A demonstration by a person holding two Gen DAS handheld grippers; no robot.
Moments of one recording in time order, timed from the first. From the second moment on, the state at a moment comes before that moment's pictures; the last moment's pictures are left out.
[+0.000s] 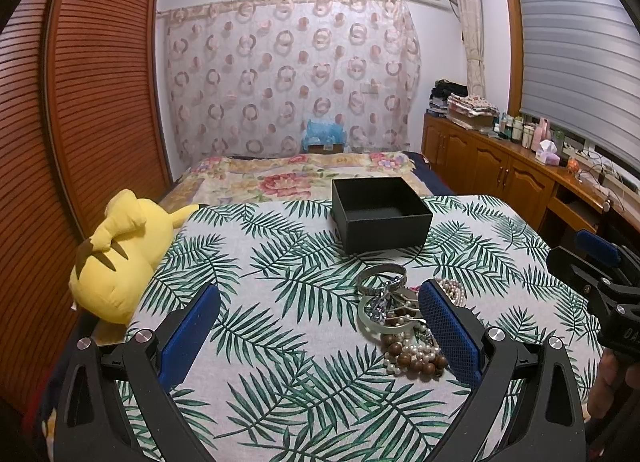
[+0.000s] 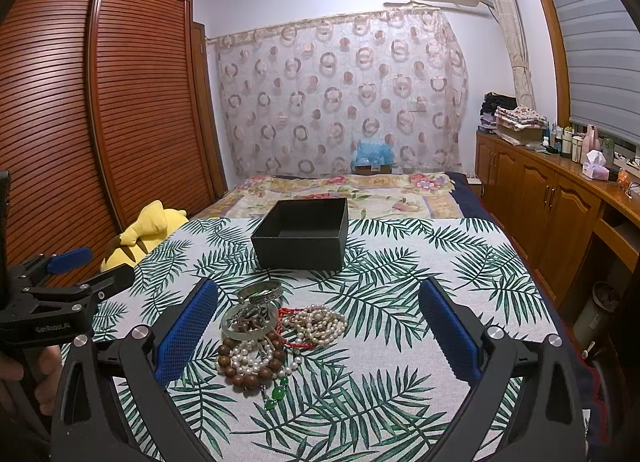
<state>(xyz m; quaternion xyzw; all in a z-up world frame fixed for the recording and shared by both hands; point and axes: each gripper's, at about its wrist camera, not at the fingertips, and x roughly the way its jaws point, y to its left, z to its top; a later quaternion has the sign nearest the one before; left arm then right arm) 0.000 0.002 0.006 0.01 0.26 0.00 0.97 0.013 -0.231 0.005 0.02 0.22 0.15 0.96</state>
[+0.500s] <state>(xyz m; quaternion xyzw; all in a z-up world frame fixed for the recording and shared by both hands) -0.004 0.002 0.014 0.01 0.26 -0.01 0.96 0.014 -0.232 0.005 0.02 0.22 0.15 0.96</state>
